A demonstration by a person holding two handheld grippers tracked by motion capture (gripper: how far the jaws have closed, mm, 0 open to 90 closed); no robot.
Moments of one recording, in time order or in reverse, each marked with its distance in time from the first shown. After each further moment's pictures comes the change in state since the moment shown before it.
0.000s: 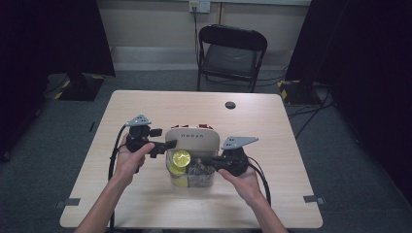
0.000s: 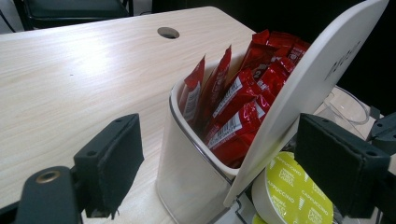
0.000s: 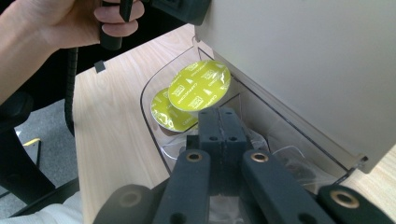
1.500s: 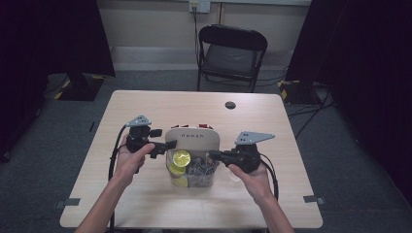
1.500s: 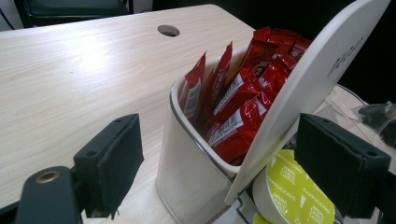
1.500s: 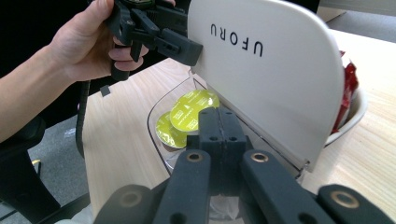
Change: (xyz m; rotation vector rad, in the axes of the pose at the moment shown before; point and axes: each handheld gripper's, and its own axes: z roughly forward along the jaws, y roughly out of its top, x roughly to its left) left arm 0.000 -0.001 0.000 0.010 0.005 -0.003; right arm -0.001 0.012 -0.035 -0.086 -0.021 0.017
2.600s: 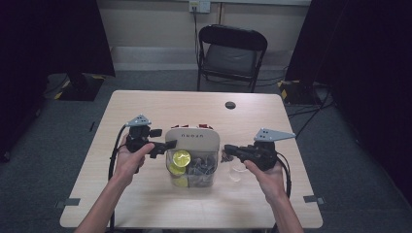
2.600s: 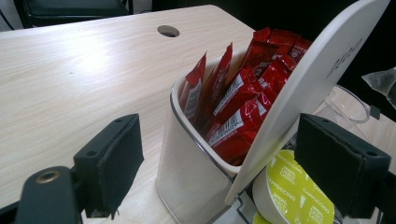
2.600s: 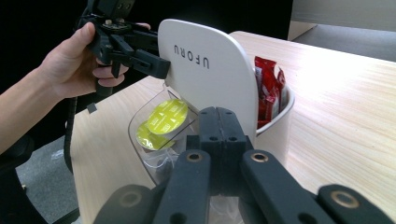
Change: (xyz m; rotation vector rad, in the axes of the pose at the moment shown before) left arm 0.001 0.000 0.000 -0.004 -0.006 0.001; right arm -0.018 -0.003 -0.036 -0.068 -0.067 0.044
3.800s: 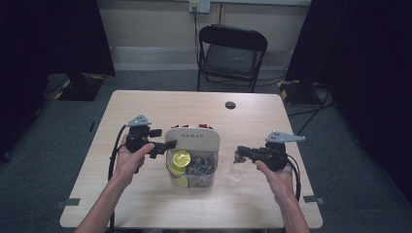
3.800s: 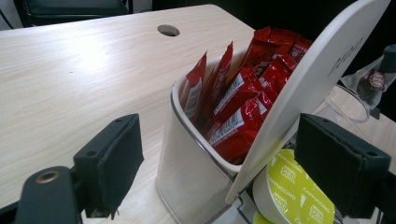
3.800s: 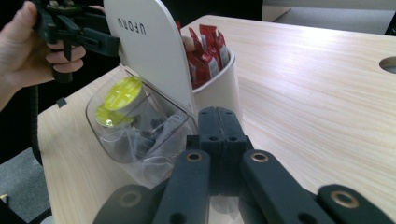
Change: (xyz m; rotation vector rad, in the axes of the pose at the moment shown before) left arm 0.000 0.000 0.000 0.001 -0.001 -0.003; right arm -0.031 -0.024 -0.016 0.036 -0.084 0.064
